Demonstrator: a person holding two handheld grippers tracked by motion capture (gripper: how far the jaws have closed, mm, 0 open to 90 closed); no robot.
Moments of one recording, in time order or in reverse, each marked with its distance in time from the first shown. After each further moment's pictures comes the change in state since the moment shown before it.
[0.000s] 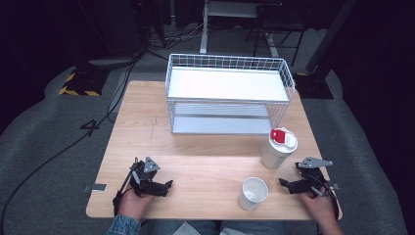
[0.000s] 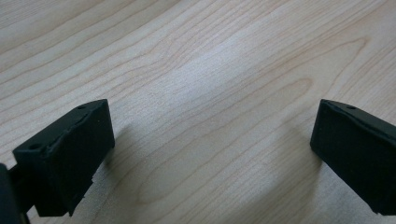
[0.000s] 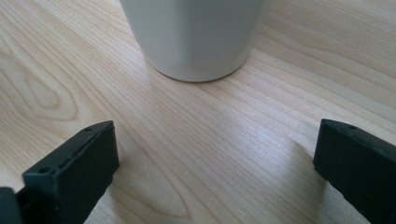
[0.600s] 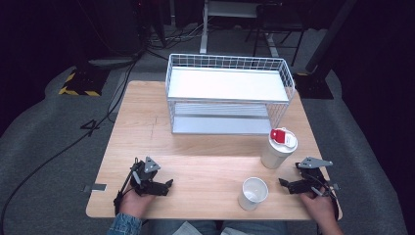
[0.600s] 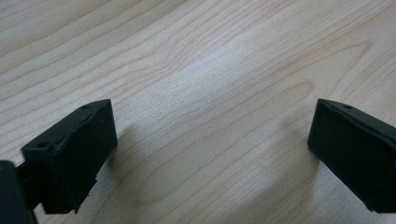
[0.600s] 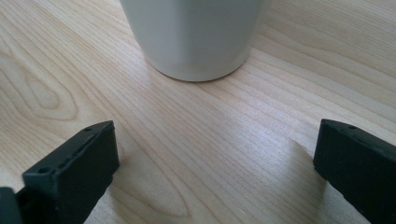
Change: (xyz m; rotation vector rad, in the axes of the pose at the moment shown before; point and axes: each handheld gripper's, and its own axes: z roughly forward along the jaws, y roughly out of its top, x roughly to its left) left arm -0.003 0.001 -0.002 -0.009 0.016 -0.019; right arm 0.000 0.000 0.000 0.001 -0.001 0.000
